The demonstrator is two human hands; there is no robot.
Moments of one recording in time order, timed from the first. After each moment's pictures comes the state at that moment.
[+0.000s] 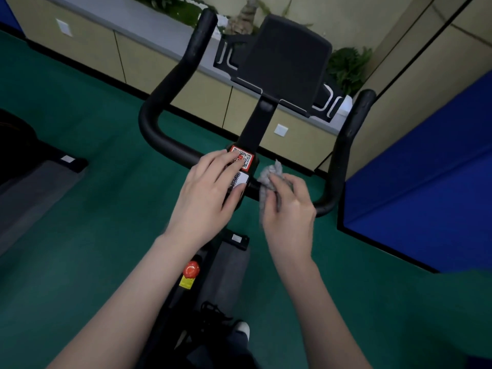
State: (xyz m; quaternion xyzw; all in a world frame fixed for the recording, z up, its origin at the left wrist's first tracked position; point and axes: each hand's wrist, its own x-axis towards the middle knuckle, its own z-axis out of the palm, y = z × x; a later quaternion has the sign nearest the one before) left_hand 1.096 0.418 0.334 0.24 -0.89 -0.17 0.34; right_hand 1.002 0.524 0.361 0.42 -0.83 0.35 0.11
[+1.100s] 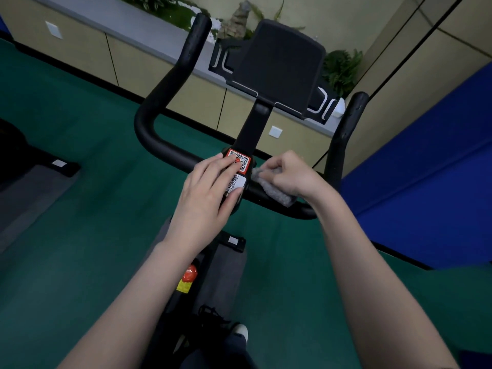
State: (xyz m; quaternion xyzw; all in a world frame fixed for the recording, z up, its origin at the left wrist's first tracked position) left_hand 1.096 0.416 0.327 0.24 -0.88 -0.22 0.35; right_hand 0.922 0.470 0.399 0.42 -0.86 0.17 -0.25
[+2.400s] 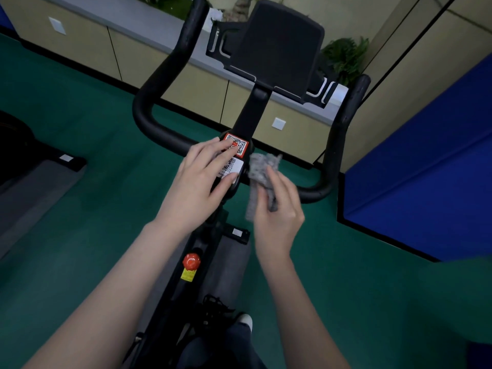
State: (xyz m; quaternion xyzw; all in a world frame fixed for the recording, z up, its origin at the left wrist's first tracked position) left_hand 1.102 0.410 0.326 0.20 -0.89 -0.24 0.34; right_hand 1.012 0.528 0.323 0.35 -0.76 0.52 0.18
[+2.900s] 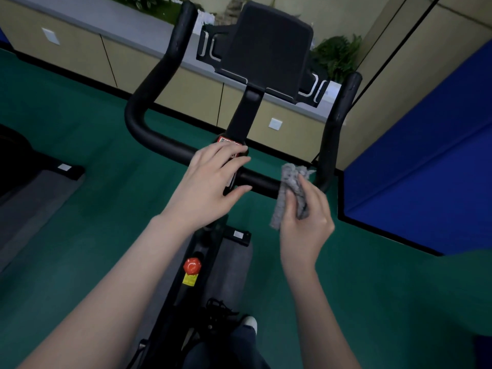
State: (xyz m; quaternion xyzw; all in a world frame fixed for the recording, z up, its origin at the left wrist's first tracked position) left_hand 1.085 0.412 0.341 0.16 -0.93 -0.17 0.28; right_hand 0.994 0.557 0.335 0.28 -0.79 0.50 0.19
